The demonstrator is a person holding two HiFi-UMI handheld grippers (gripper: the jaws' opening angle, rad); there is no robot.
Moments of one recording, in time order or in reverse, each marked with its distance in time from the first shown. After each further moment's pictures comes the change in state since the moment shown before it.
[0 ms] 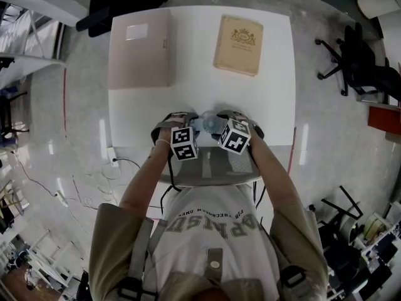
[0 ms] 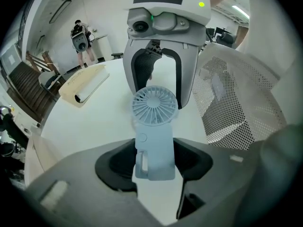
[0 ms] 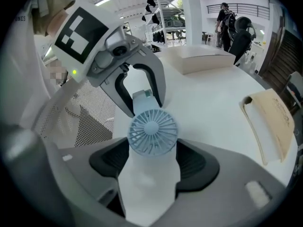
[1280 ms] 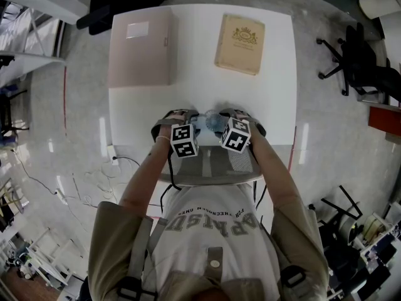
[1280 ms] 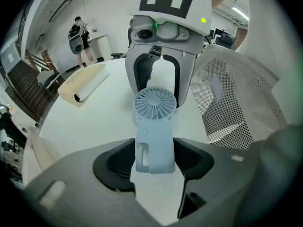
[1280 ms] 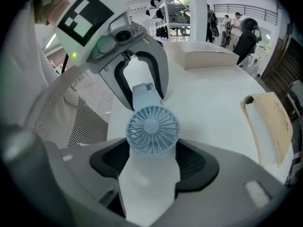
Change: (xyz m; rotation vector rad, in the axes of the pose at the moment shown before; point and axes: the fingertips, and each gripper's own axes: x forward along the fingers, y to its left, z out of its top) left arm 0.001 0.002 -0.001 -0.007 -0.007 -0.018; right arm 0.007 -0.006 -0.013 -0.053 0.058 -0.020
